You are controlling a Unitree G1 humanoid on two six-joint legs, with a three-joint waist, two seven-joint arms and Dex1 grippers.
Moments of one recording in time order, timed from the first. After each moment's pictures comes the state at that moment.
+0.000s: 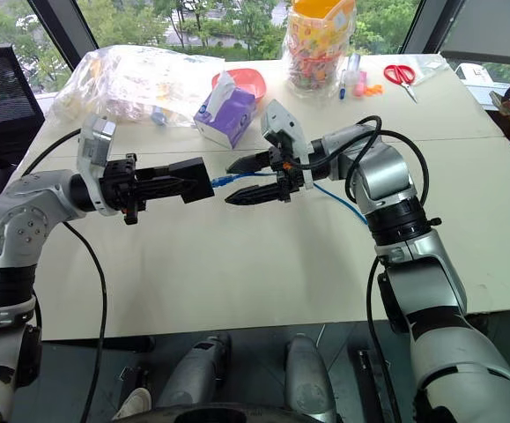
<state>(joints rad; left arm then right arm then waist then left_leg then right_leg) -0.57 0.69 0.11 -0.10 -0.77 0.76 -1.11 -0.98 -0.48 0.23 0.27 0.38 0.59 1.40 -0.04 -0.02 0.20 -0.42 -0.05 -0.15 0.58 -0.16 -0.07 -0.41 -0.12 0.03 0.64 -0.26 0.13</state>
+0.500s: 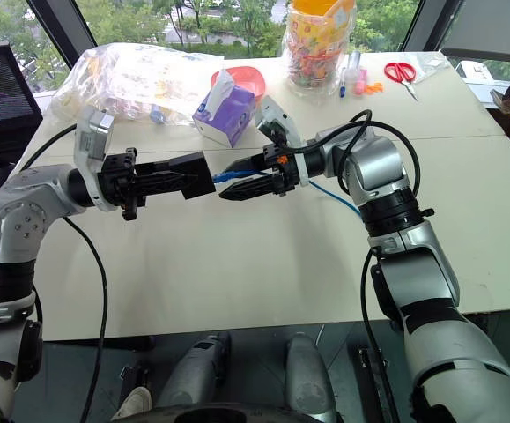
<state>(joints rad) -0.60 0.69 0.11 -0.10 -0.77 0.77 -1.12 -1.04 -0.45 0.23 0.31 0.39 0.71 1.44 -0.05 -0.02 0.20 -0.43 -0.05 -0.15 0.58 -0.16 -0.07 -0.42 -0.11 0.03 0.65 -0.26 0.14</state>
